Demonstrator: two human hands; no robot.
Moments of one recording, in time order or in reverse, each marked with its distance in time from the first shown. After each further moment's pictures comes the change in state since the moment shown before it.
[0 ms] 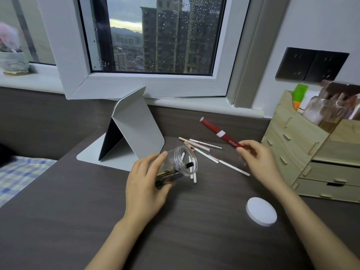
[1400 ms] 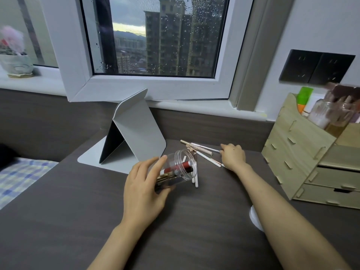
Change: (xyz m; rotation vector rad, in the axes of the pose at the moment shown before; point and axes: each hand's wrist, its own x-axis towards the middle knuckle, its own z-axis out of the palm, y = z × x) left_hand -0.001 -0.003 -0.001 0.055 -0.005 0.007; right_hand 0.075 0.049 0.080 -0.799 -0.259 0.140
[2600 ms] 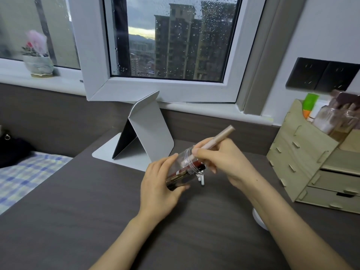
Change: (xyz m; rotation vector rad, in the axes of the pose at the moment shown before) left_hand -0.003 0.015 -0.001 -0.163 -0.005 -0.149; right_hand -0.141 -0.095 -0.121 1.166 -0.218 -0.186
